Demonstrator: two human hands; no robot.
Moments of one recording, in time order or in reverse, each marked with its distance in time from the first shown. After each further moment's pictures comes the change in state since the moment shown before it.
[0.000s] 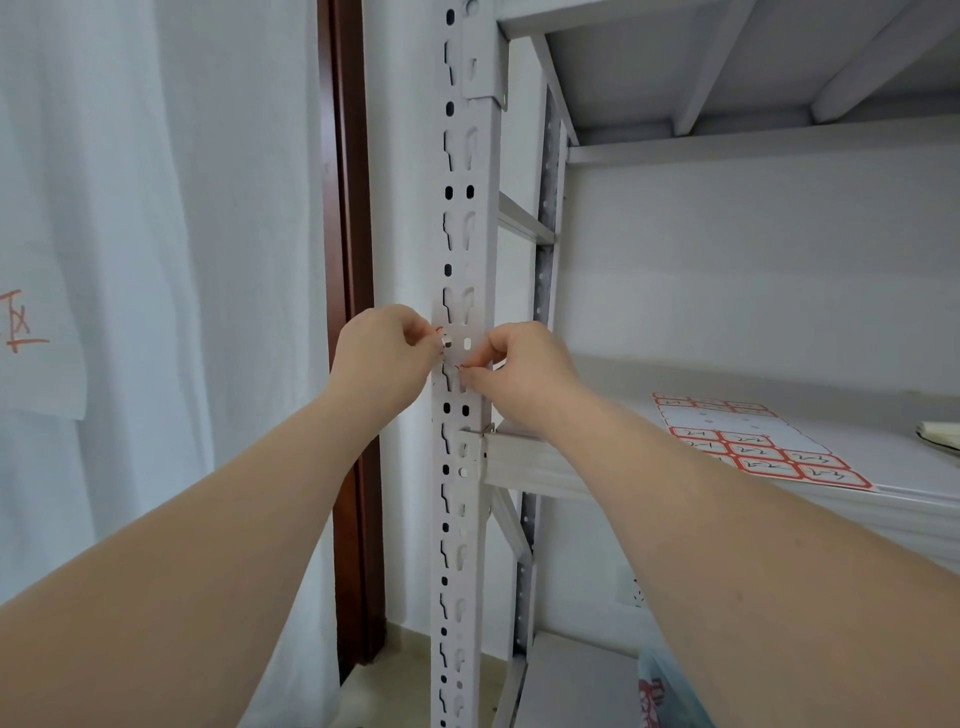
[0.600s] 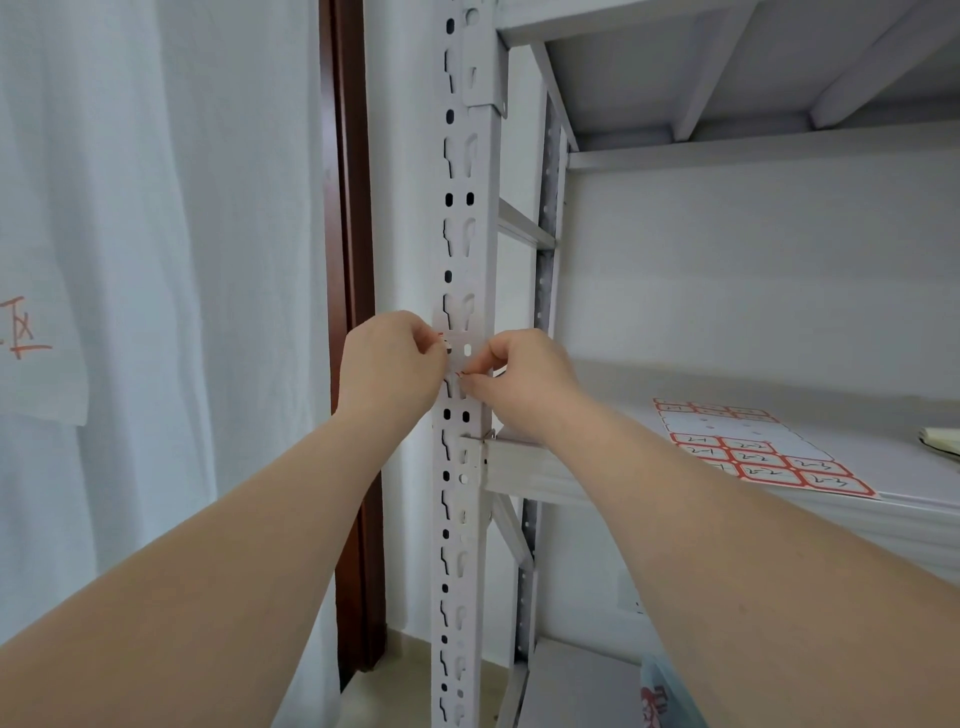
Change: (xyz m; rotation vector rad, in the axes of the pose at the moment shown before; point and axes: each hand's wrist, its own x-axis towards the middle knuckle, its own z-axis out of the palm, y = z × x) left_hand -0.002 0.003 0.008 0.099 0.135 0.039; right_hand -0.001 0.001 0.000 0.008 0.000 0.009
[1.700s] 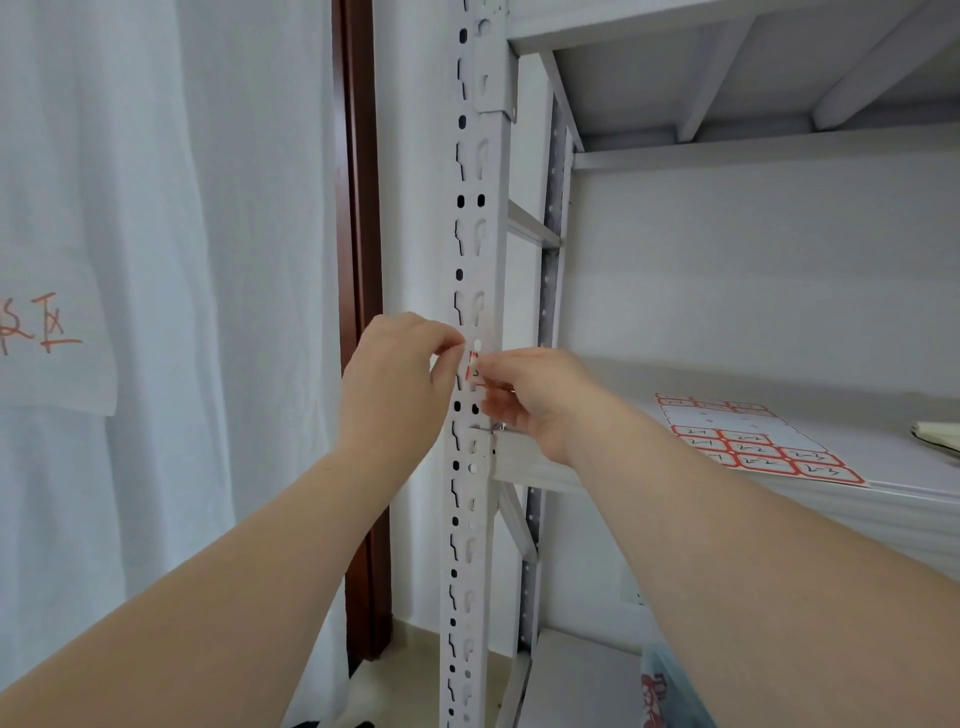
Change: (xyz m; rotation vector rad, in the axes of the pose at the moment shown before) left_hand -0.033 -0.001 -0.018 0.055 0.108 0.304; right_hand -0.017 -0.010 -0.002 0.758 -0.100 0.408
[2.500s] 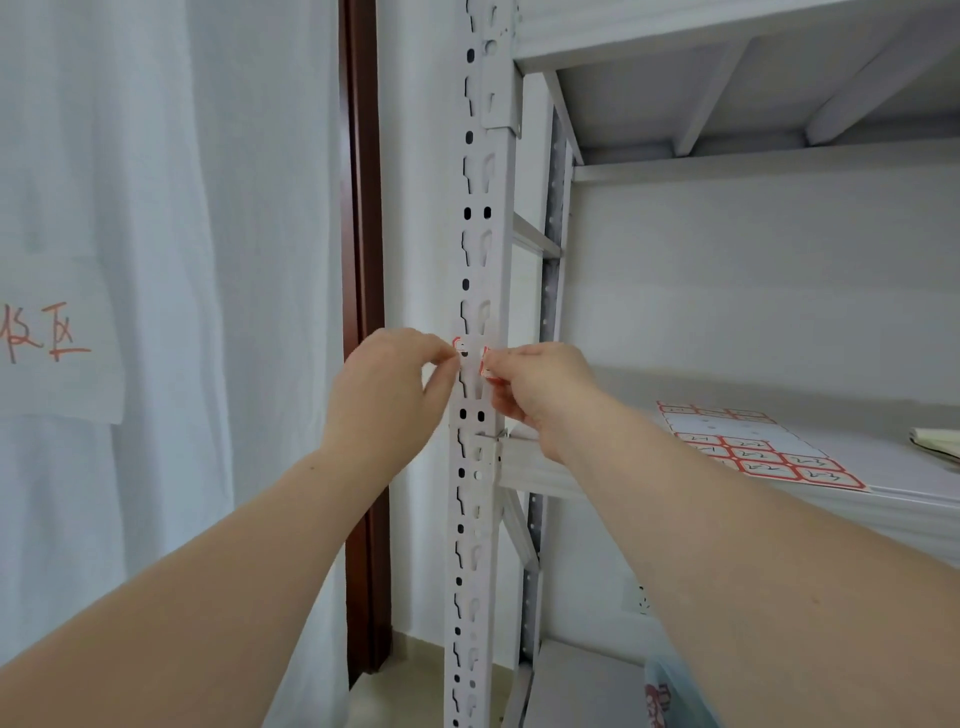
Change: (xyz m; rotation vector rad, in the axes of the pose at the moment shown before) left_hand 0.002 -0.016 -0.007 0.051 -0.078 0.054; right_hand -0.004 -0.008 0.010 -0.078 0.146 -0.085
